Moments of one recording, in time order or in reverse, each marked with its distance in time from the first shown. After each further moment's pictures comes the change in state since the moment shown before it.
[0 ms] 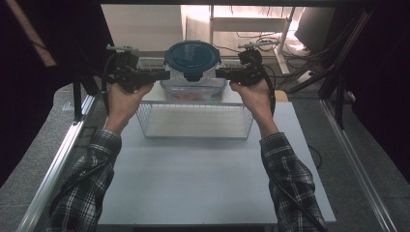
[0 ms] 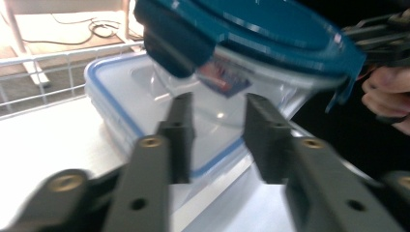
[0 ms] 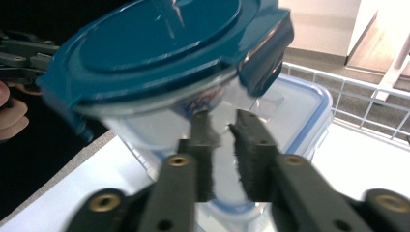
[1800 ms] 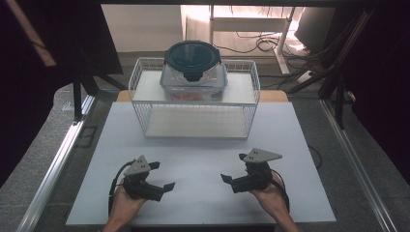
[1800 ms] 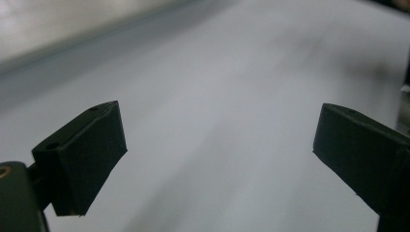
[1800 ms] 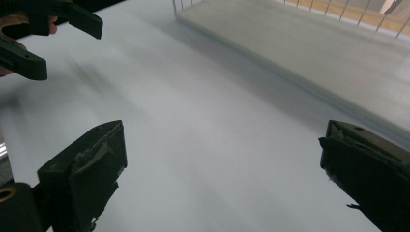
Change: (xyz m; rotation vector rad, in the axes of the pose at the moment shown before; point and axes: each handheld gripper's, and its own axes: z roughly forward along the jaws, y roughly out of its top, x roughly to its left) left arm -0.071 -0.271 0.004 0.176 -0.010 0.166; right arm 0.044 -0.258 -0.040 0.099 0.023 -0.177
